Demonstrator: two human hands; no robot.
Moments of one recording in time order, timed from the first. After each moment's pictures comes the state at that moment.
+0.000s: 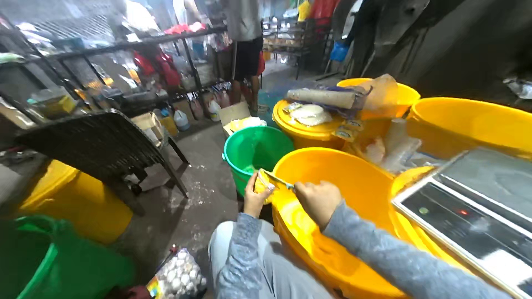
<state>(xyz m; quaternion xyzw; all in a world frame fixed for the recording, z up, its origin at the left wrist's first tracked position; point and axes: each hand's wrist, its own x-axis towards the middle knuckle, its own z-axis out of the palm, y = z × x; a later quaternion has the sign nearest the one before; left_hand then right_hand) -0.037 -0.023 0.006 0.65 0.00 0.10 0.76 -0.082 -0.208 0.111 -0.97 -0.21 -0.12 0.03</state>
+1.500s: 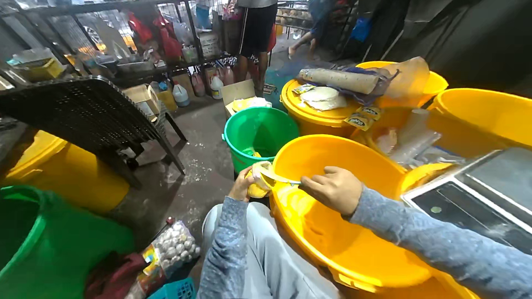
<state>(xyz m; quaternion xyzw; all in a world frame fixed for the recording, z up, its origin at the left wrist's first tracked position) -0.053 0.006 0.011 0.49 -0.05 -0.01 0.87 -0.038 -0.254 0.089 -0.80 -0.52 -0.31 0.04</state>
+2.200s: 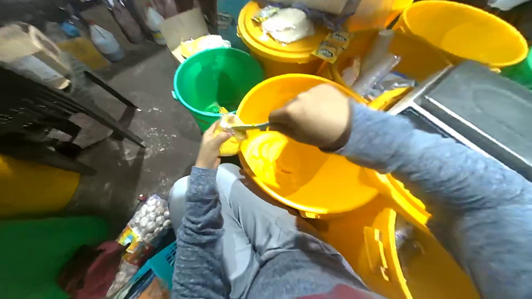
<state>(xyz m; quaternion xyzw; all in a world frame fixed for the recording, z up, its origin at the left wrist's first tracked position) -0.033 -0.017 0.005 0.61 0.00 -0.05 0.79 -0.034 -0.245 0.170 -0.92 -0.38 -0.01 0.01</state>
